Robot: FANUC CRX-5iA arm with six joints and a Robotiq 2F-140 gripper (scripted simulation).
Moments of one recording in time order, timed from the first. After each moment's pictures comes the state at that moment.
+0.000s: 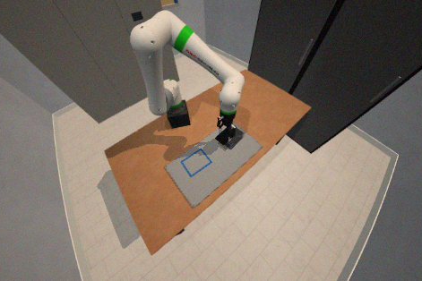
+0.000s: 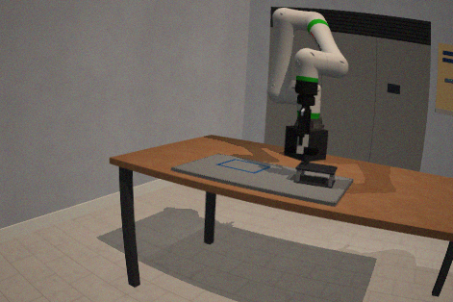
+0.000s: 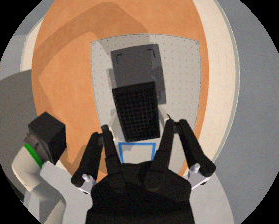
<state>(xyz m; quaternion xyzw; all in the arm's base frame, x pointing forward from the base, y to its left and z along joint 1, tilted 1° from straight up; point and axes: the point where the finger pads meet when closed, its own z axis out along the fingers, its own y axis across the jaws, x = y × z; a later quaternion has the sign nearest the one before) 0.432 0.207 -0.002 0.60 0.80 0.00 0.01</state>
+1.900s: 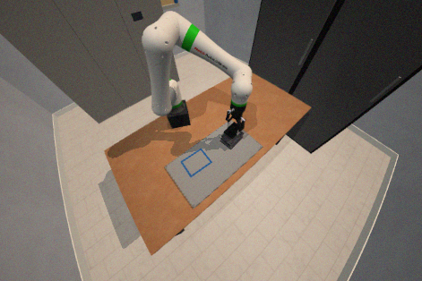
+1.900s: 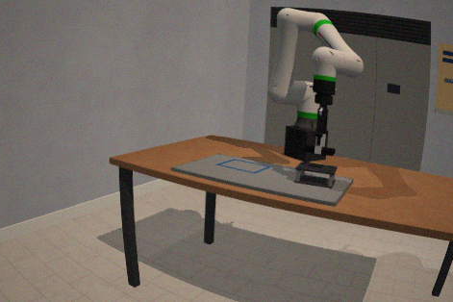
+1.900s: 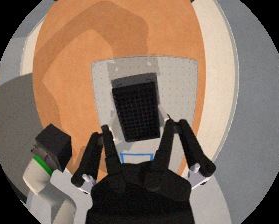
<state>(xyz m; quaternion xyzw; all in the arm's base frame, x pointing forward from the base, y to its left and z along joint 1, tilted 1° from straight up) 0.425 0.285 0.011 0.60 0.80 0.00 0.01</state>
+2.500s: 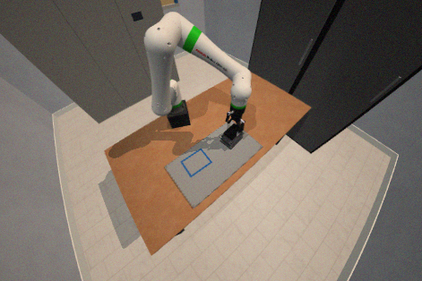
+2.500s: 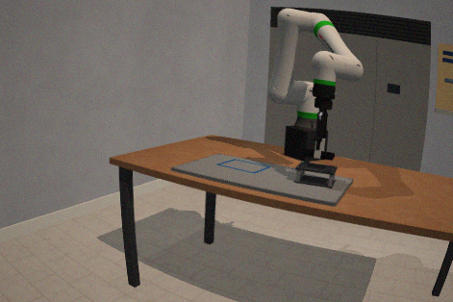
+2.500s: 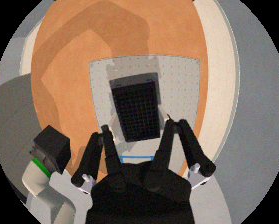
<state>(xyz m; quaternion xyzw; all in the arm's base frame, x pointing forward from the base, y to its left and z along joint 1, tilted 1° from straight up) 0.425 0.284 -0.007 0.60 0.80 0.00 0.01</state>
